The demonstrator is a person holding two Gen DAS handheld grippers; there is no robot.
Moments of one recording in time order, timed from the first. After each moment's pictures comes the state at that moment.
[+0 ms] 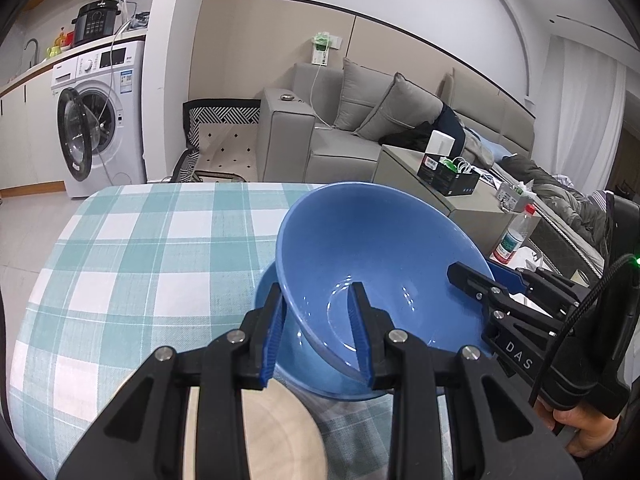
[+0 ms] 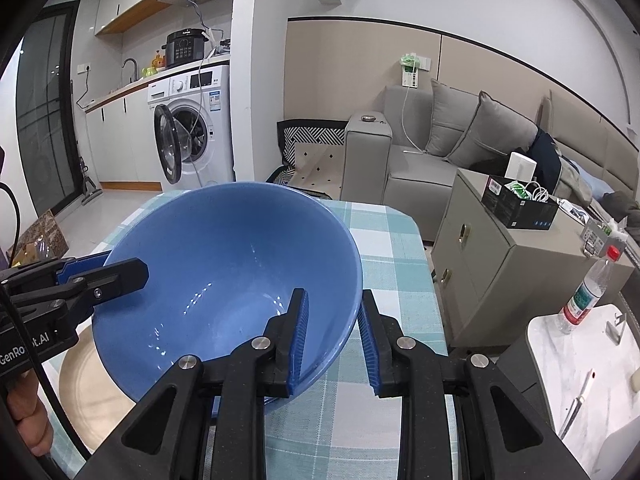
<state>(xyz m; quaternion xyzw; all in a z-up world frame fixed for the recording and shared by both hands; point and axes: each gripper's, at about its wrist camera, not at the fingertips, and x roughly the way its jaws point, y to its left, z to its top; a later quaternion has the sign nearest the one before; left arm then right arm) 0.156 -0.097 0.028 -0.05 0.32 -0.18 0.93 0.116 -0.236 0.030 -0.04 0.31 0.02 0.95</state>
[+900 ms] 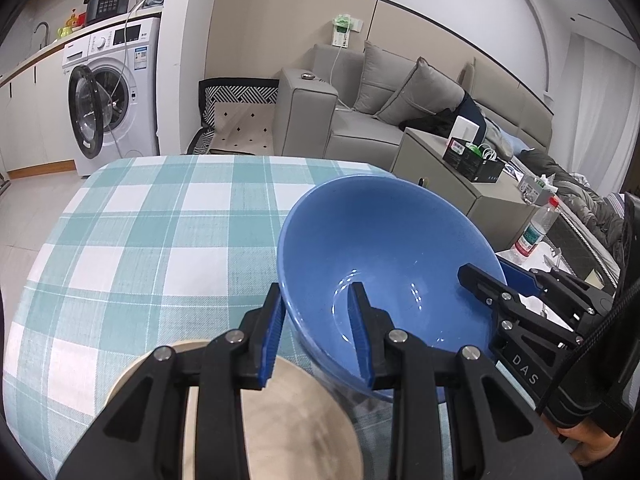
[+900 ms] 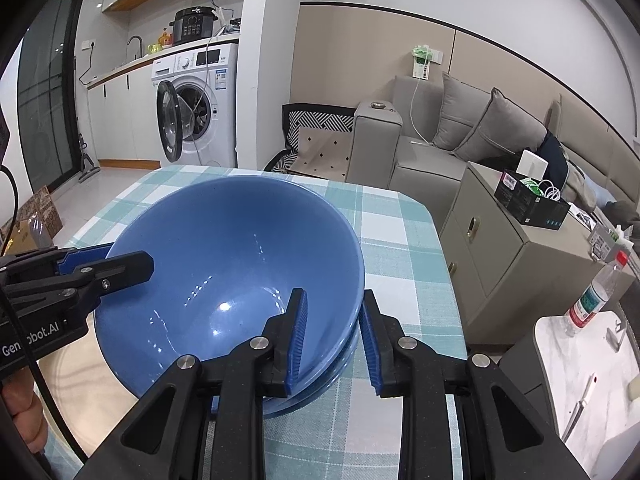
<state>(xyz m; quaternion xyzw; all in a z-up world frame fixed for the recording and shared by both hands) 0.176 -0.084 -0.006 -0.06 0.35 -0.16 0.92 0.140 -0.216 -0.006 -0.07 0.33 0.01 0.94</state>
